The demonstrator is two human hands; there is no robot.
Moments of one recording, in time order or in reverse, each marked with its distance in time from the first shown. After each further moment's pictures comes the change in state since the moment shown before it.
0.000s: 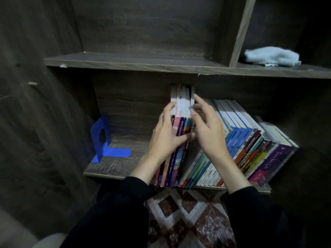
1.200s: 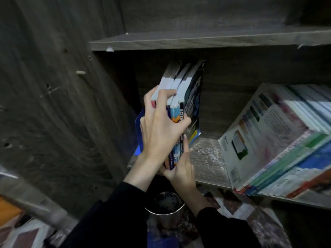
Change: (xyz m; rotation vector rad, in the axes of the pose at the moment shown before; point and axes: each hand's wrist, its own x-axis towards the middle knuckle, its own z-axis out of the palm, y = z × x) left_hand -0.004 -0.058 -0.103 0.298 0.428 -0.018; right_hand -0.084 0.070 0.227 -0.118 -0.131 0.087
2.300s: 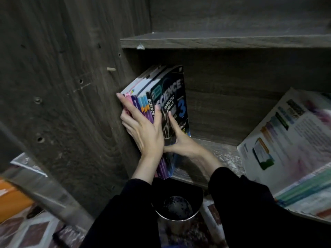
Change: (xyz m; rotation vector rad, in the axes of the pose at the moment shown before) left_hand 0.015 -0.101 0.011 0.075 0.431 -0.261; right_hand 0.100 -0.030 0.028 0.417 -0.779 0.041
